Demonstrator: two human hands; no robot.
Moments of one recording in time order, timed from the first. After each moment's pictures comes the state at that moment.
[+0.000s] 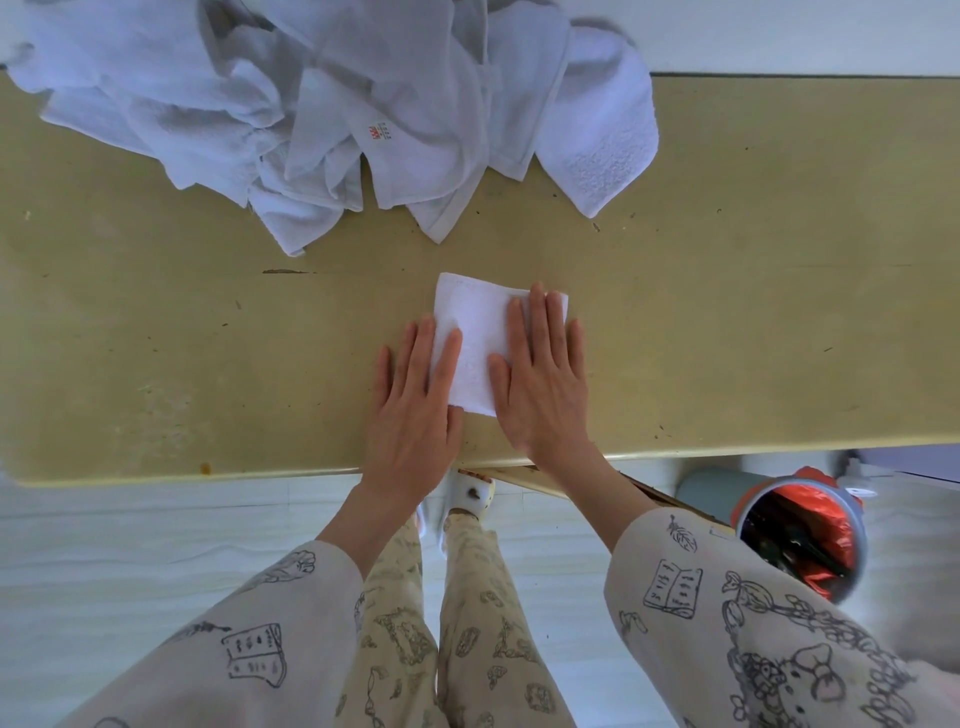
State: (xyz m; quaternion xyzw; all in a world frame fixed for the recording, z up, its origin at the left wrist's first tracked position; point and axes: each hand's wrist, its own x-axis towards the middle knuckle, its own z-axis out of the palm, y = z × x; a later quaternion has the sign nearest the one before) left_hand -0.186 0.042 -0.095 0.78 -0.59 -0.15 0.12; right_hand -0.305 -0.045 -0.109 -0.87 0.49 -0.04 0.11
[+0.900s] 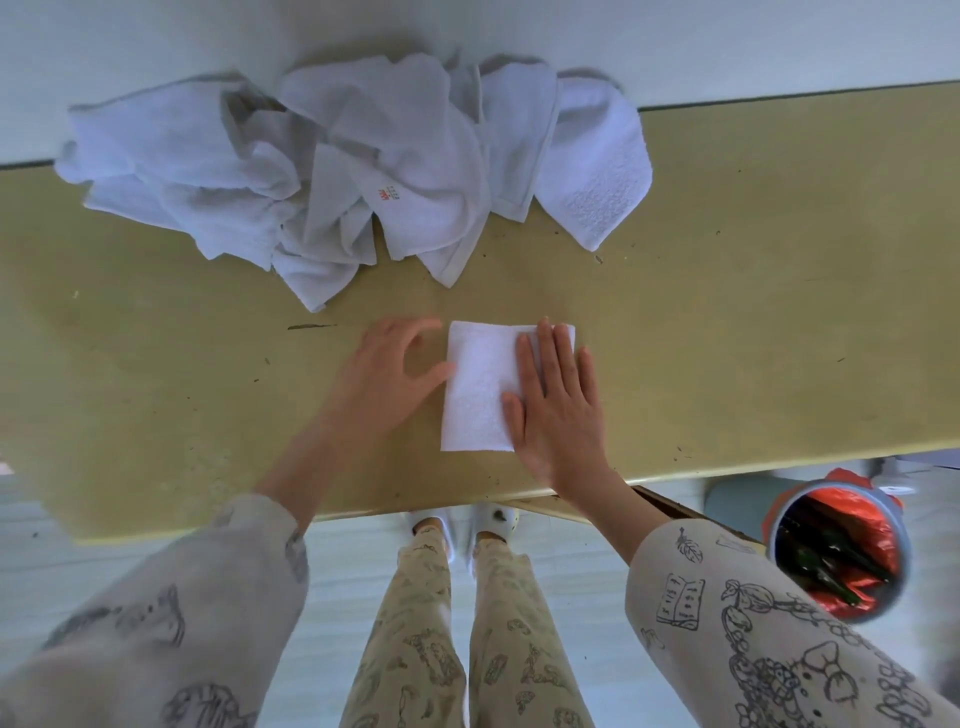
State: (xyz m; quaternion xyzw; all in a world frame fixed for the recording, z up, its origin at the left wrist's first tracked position) left_hand -0.105 -0.021 -0.045 0.75 -0.54 -0.33 0.17; right_hand -0.303 -0.048 -0.110 -0.87 0.49 -0.03 0.08
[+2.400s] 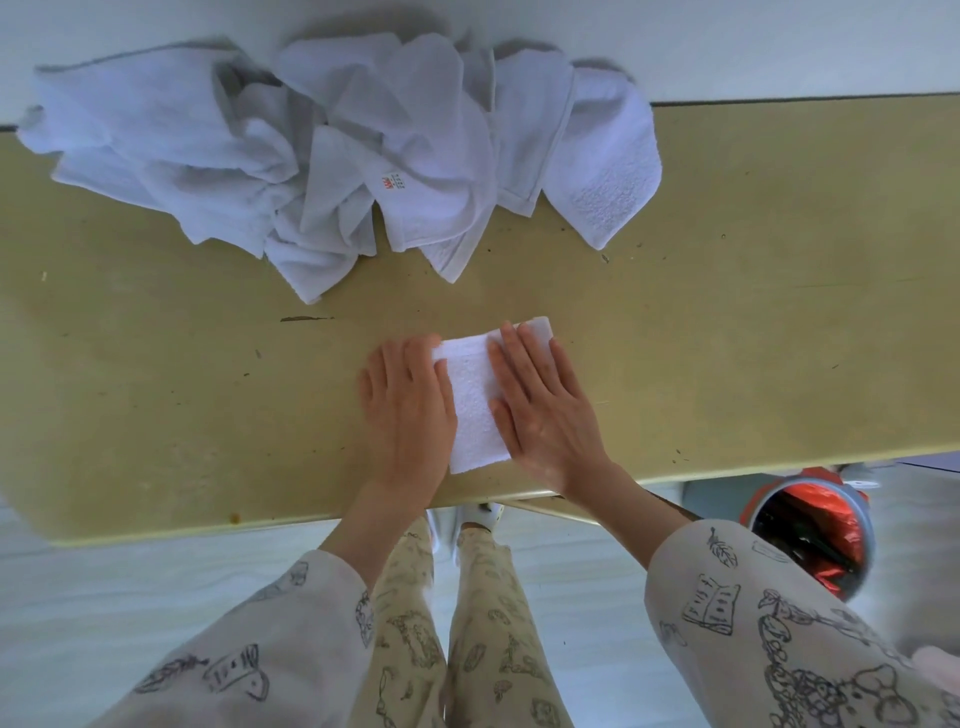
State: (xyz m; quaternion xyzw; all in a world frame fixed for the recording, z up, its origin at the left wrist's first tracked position) left_hand -0.159 0.002 -0.067 0.84 -0.51 -0.04 0.17; right_hand -0.298 -0.053 -0.097 -0.93 0.36 -0.04 0.09
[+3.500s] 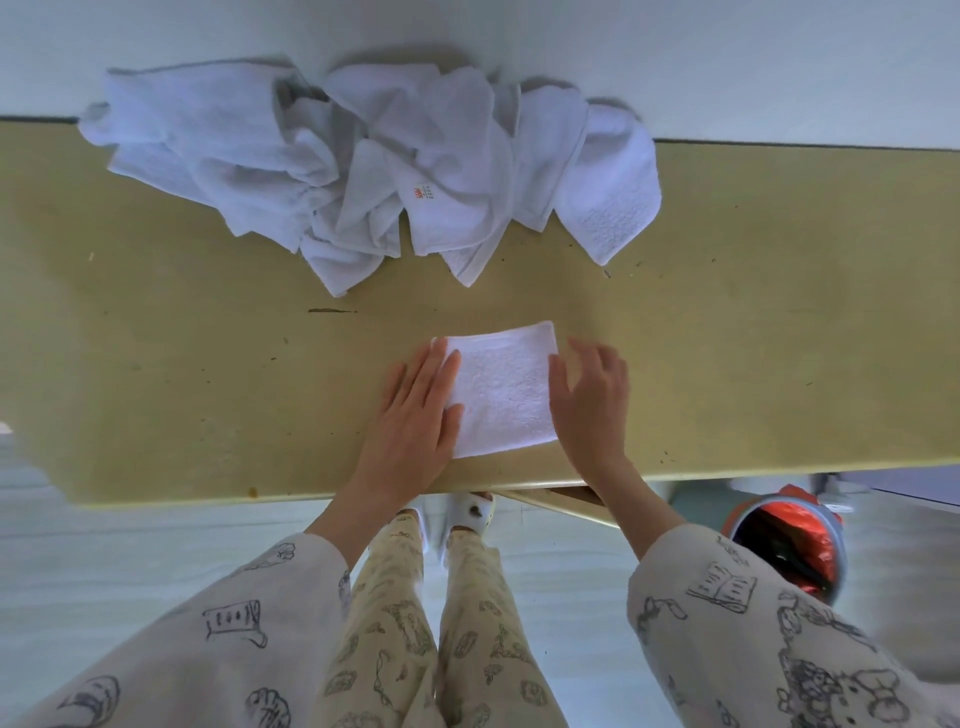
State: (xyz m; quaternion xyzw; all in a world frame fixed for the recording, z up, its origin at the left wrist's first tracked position) left_hand -0.138 0.038 -0.085 0.74 -0.63 -0.19 0.12; right_hand -0.298 -0.065 -0.067 -0.73 0.63 -0.16 0.23
